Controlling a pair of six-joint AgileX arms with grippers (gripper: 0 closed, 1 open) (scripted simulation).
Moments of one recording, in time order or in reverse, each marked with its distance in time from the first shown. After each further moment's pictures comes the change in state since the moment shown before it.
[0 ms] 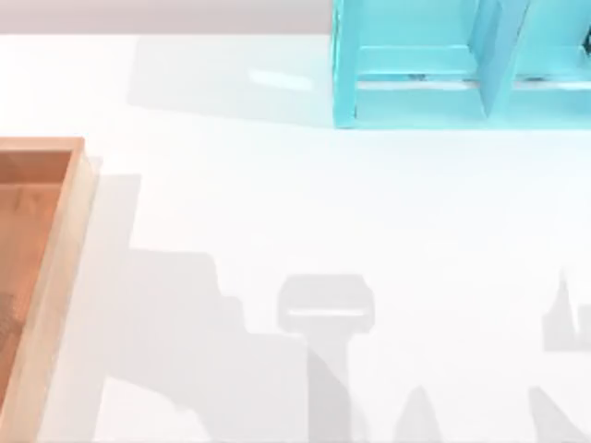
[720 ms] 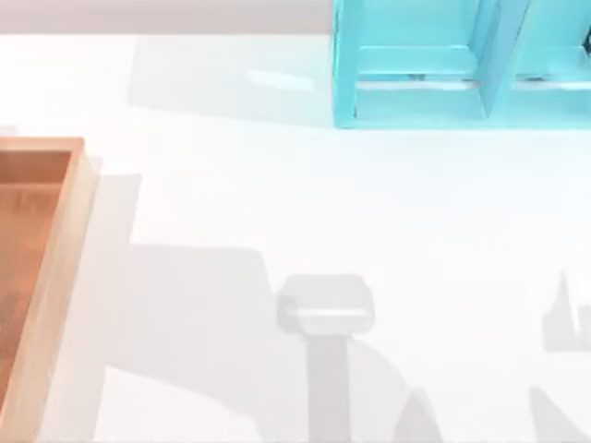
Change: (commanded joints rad) left arm 0.003 0.015 0.203 -0.188 0.001 -0.007; right arm 0.000 0.000 0.000 0.000 0.000 0.000
